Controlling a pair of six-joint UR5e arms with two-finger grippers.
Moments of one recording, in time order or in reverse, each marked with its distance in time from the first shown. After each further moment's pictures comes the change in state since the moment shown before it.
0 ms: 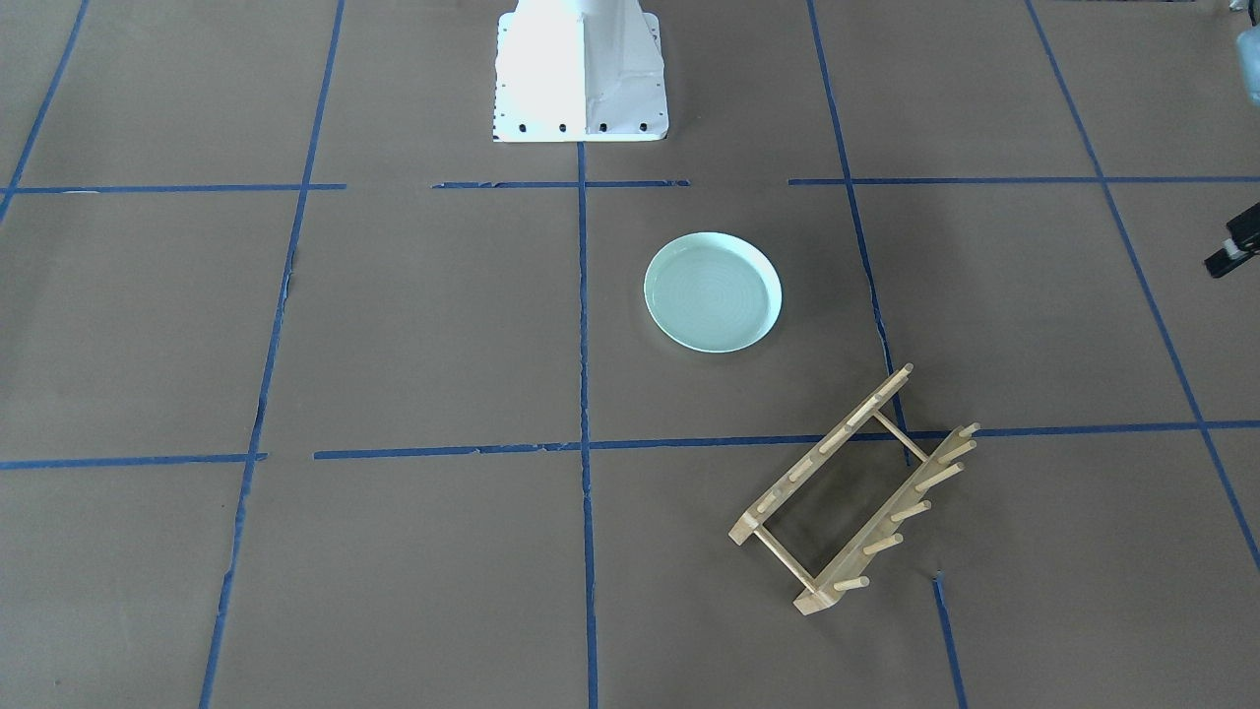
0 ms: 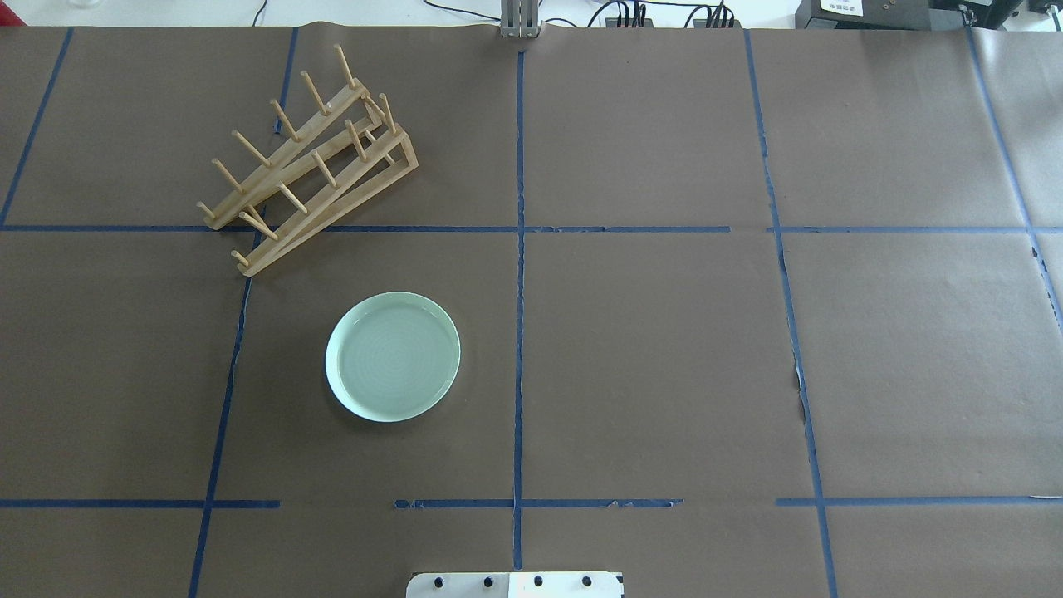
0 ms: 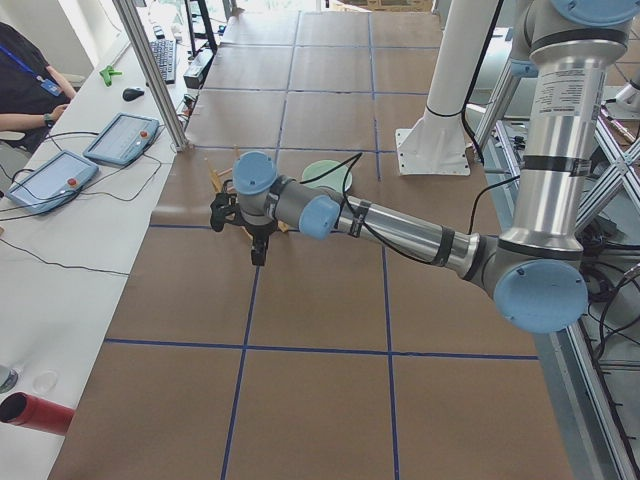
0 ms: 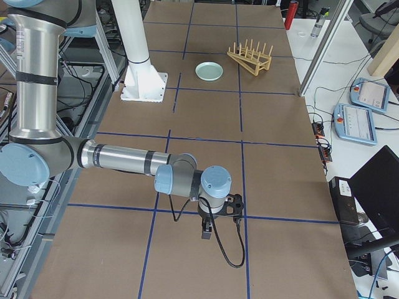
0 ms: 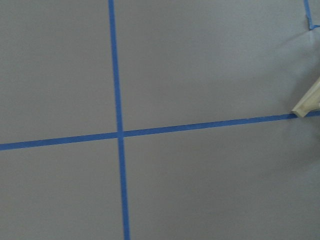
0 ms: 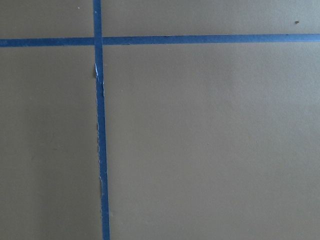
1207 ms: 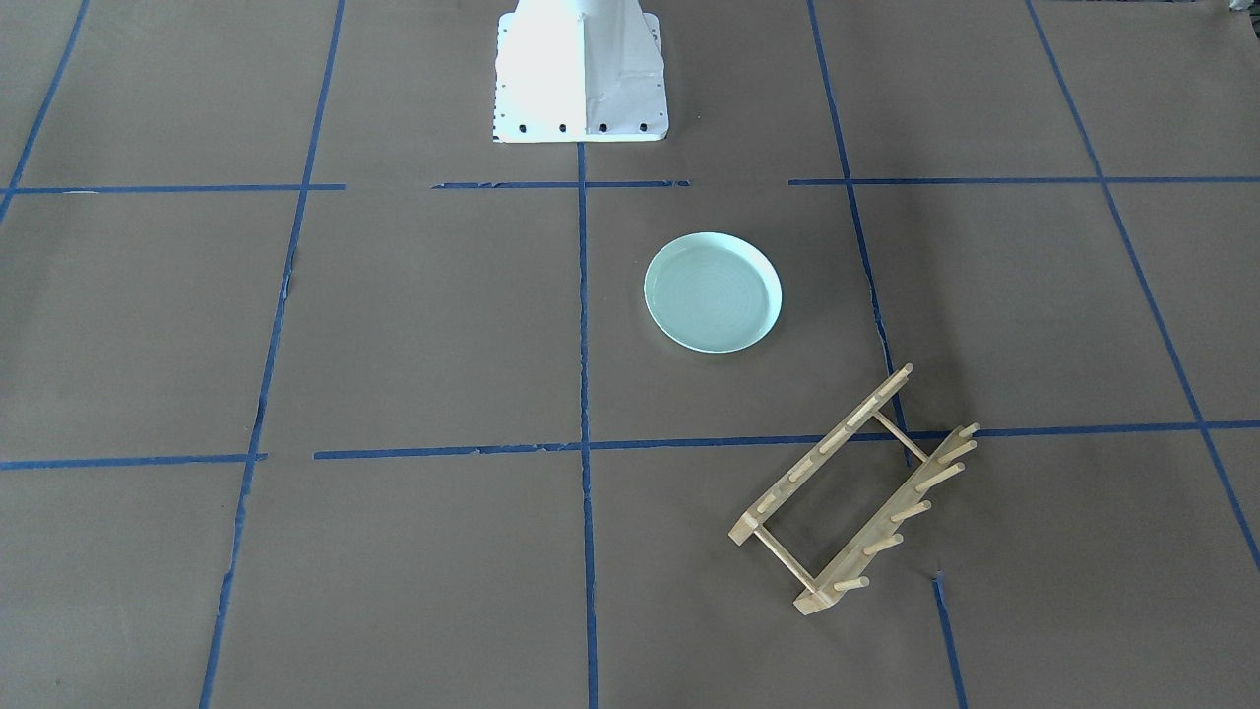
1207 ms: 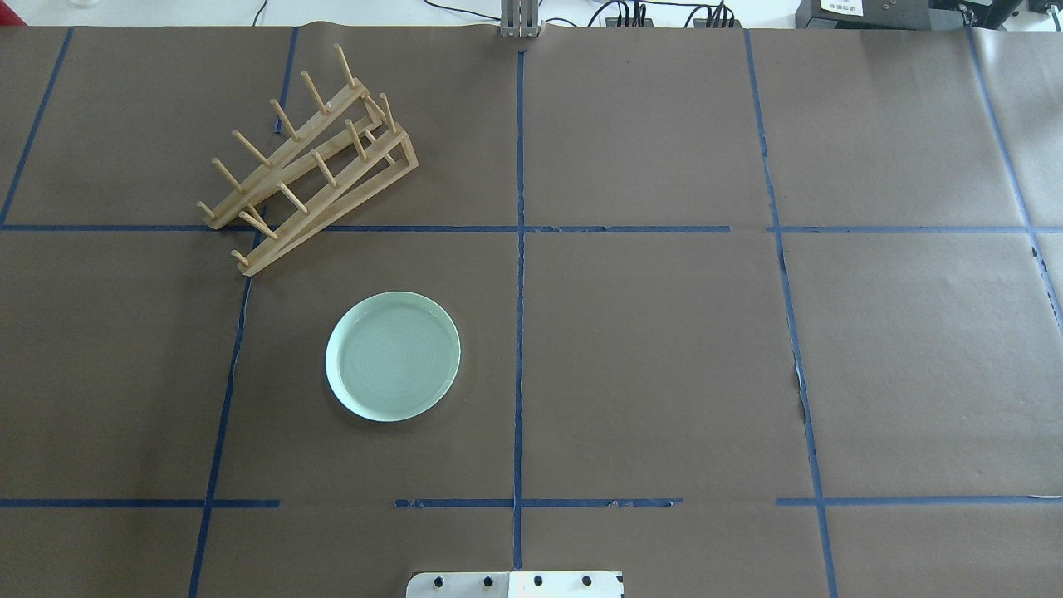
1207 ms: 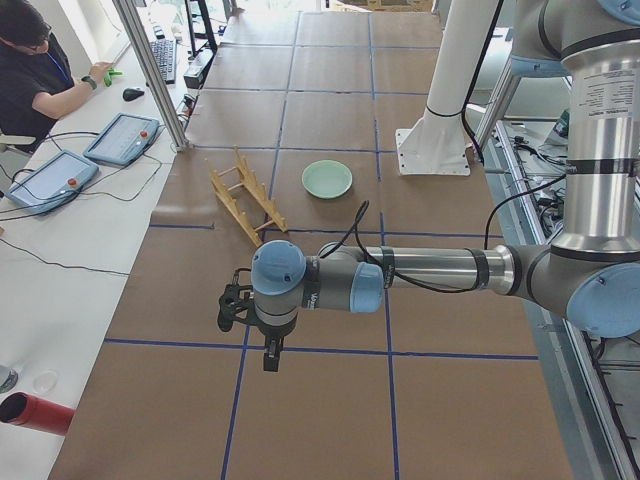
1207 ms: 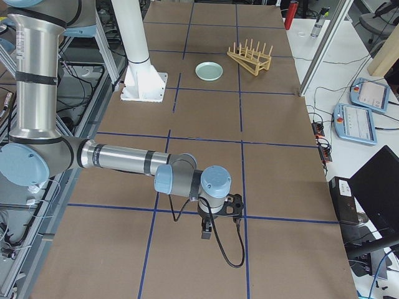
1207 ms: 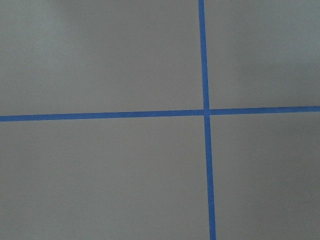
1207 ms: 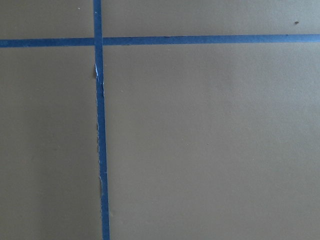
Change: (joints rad) left arm -0.325 0.190 0.155 0.067 0.107 0.568; right arm 0.001 0.000 0.000 0.000 0.000 0.000
